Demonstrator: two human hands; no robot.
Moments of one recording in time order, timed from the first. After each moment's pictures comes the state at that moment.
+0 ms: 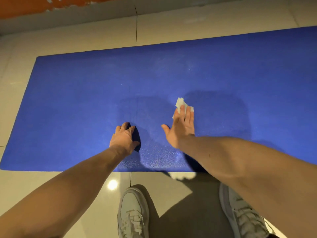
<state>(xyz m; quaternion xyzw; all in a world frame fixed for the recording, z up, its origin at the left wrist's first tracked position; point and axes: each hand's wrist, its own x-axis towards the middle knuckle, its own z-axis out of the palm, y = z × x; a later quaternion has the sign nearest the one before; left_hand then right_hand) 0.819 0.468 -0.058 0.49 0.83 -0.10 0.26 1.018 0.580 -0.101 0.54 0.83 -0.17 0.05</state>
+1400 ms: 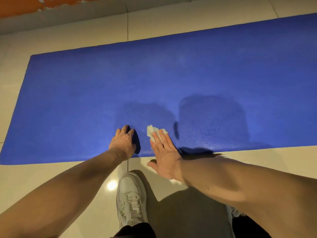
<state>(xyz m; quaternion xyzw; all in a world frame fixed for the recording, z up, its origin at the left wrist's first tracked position) 0.855 0.418 -0.060 0.53 0.80 -0.14 0.25 1.063 0.438 -0.092 0.32 0.93 -0.09 0.12</state>
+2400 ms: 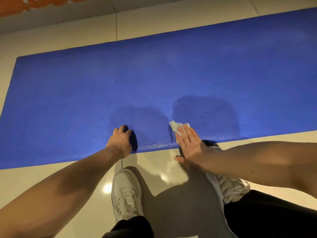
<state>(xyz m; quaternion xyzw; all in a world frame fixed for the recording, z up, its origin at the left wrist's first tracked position) 0.870 0.417 -0.058 0.54 0.79 -0.14 0.27 1.171 0.472 -0.094 0.35 0.91 -0.04 0.23</state>
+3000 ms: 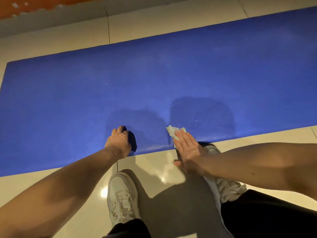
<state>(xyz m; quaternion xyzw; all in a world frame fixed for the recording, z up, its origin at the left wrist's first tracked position) 0.885 0.432 -0.052 0.54 0.78 -0.16 0.26 1.178 0.465 -0.083 0.33 0.90 -0.05 0.29</state>
